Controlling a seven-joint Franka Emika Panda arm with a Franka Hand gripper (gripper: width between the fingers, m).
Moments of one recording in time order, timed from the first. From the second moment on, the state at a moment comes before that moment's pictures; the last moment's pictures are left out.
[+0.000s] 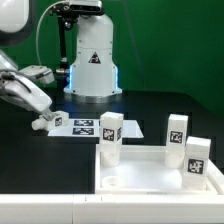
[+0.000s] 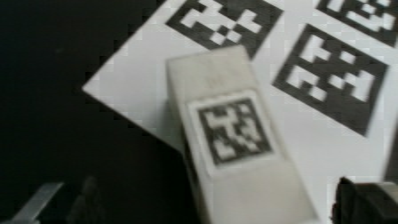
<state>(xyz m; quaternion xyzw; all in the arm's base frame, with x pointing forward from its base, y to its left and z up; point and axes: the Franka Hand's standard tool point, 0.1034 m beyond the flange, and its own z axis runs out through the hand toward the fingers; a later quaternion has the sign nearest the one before) 0.304 -0.136 0.015 -0.81 0.44 0.30 0.23</state>
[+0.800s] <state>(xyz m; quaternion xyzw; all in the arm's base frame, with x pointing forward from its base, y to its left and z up) 0.306 -0.119 0.010 -0.81 0.45 0.31 0.22</state>
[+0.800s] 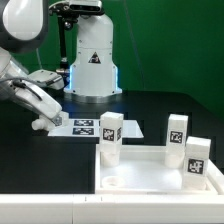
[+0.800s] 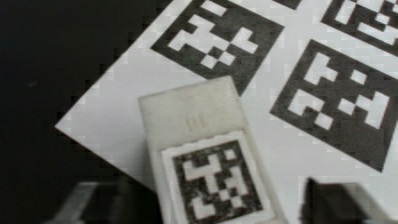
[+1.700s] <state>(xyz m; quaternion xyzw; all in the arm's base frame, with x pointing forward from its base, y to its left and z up) 0.397 -0.169 0.034 -0.86 0.38 0.25 0.22</state>
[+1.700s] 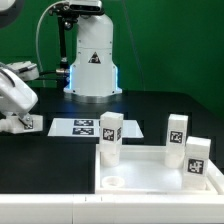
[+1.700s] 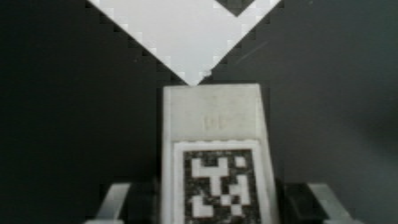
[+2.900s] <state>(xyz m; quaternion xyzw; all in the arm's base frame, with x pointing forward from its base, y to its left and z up) 0.449 -0.170 0.039 -0.72 0.63 0.28 0.12</state>
